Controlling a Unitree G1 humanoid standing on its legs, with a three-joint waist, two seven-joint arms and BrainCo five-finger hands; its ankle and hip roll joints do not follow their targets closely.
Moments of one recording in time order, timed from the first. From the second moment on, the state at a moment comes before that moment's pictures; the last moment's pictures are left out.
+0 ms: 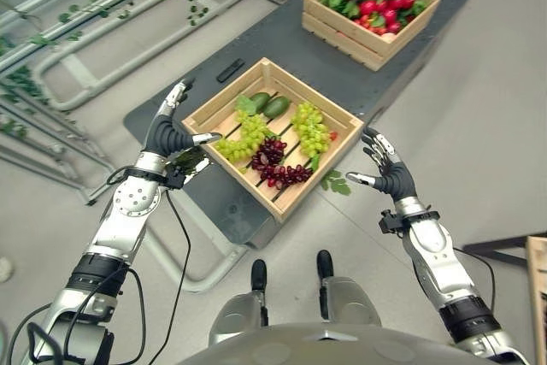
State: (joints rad) left arm -0.20 0.65 -0.15 0.15 -0.01 -0.38 0.12; right arm 0.05 -0.45 0.15 0.12 0.24 -0.33 0.02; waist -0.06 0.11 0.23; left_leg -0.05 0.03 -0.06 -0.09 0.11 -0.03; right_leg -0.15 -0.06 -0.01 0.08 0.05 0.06
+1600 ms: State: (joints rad) left arm -1.03 0.91 -0.57 1.07 0.05 -0.23 0.02; right arm -0.10 -0.56 0.13 0.14 0.19 -0.37 -0.13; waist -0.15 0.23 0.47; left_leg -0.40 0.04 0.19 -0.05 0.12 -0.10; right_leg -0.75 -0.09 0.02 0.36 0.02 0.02
